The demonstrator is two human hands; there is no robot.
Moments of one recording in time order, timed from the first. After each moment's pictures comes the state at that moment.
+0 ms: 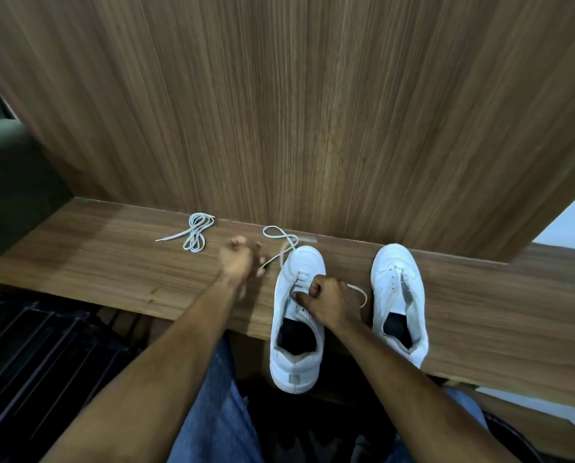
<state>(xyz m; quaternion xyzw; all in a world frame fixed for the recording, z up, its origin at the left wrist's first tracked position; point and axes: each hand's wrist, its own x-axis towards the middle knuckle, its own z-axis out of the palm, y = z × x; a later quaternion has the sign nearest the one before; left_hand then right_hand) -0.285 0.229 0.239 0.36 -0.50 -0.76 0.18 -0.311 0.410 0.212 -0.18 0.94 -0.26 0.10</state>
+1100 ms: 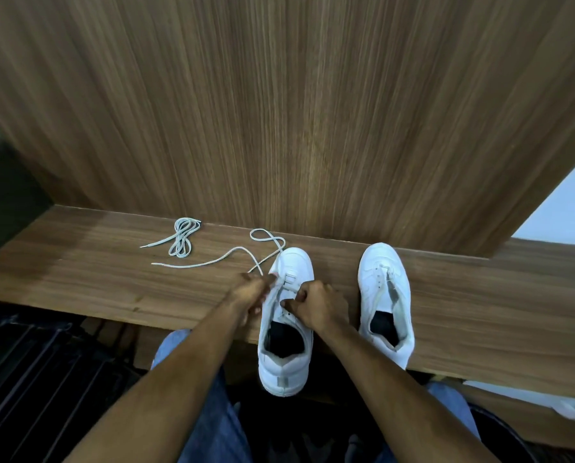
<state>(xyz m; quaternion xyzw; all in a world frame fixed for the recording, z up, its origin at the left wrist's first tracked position) -0.272 0.261 0.211 0.36 -0.65 -0.67 -0.05 -0.303 0.410 0.222 -0.15 0.95 -0.24 0.12</state>
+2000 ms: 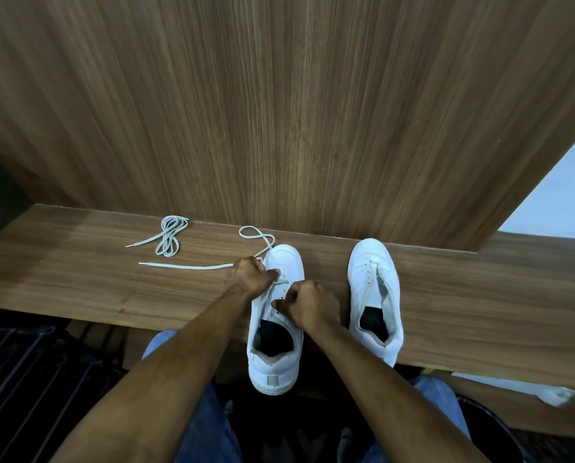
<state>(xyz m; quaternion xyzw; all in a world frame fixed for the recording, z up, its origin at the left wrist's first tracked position) -0.303 0.261 0.207 0.34 -0.83 -0.44 0.00 -0.299 0.414 0.221 -0.15 0.95 -0.24 0.12</state>
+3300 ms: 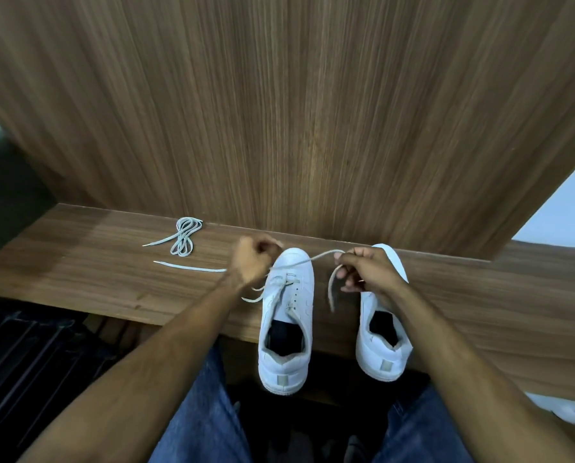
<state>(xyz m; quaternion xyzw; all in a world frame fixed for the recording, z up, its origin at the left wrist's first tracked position) -0.284 0.260 0.267 0.17 -0.84 -0.50 0.15 -0.356 0.473 0.277 -0.05 0.75 -0.61 0.26</state>
